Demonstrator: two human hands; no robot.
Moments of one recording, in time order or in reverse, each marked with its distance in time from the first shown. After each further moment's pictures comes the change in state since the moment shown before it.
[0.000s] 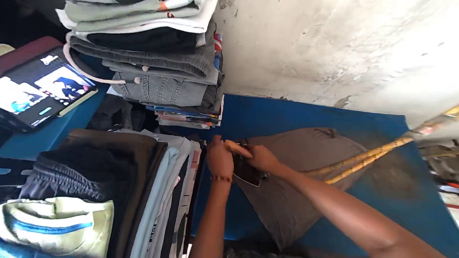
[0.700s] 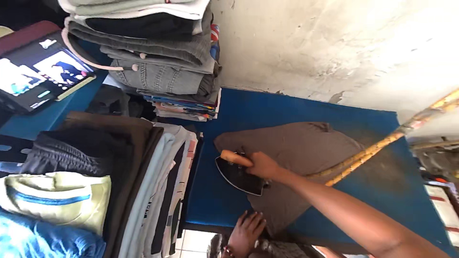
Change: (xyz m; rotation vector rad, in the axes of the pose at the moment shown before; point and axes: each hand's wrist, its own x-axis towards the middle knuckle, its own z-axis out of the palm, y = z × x) left_hand -0.212 -0.152 0.172 0.168 -0.023 1.033; right_hand -0.052 0.013 0.015 -0.045 -0.112 -0.119
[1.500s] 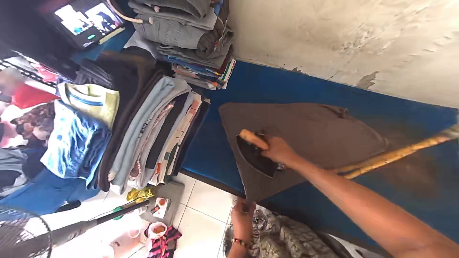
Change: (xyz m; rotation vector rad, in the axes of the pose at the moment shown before) left_hand 0.028 0.138 0.002 -0.776 0.266 -1.405; right_hand -0.059 0.088 0.025 0.039 0.046 0.031
